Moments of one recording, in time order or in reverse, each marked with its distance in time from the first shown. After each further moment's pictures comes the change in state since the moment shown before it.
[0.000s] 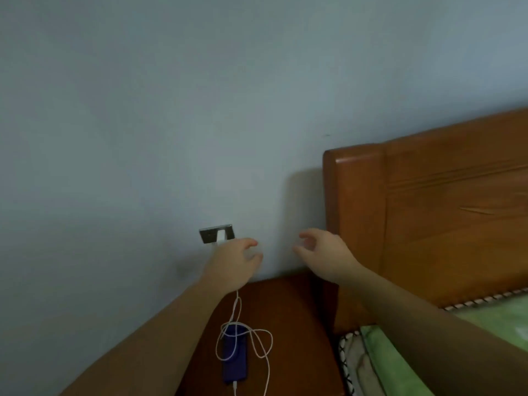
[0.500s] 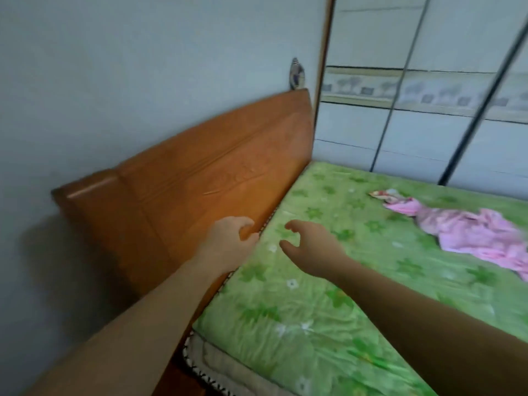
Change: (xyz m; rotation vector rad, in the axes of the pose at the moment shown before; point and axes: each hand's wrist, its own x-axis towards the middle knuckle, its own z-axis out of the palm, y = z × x) left_hand -0.088 0.285 0.120 -0.033 -0.369 0.910; right_hand -0.289 0.100 -0.128 -0.362 0.722 0.572
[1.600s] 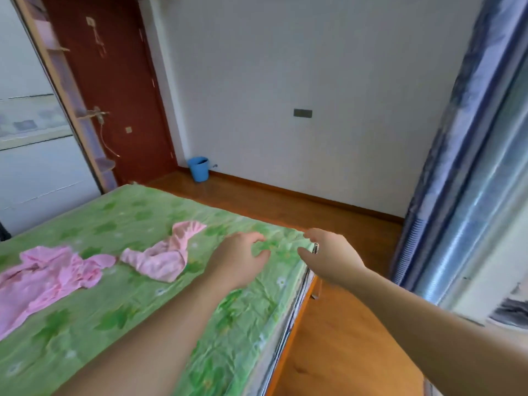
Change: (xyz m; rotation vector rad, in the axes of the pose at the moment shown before) left_hand -0.295 0.800 0.410 -0.305 -0.807 1.288; right_hand -0.689 0.479 -0.341 -0.183 0.742 1.464
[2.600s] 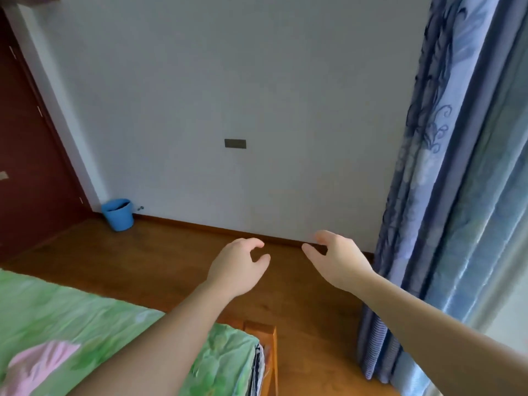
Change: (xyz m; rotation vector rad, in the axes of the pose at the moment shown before) left_hand 0.497 0.126 0.188 -0.039 -0.039 0.195; right_hand 0.412 0.272 -0.103 0.070 0.237 0.184
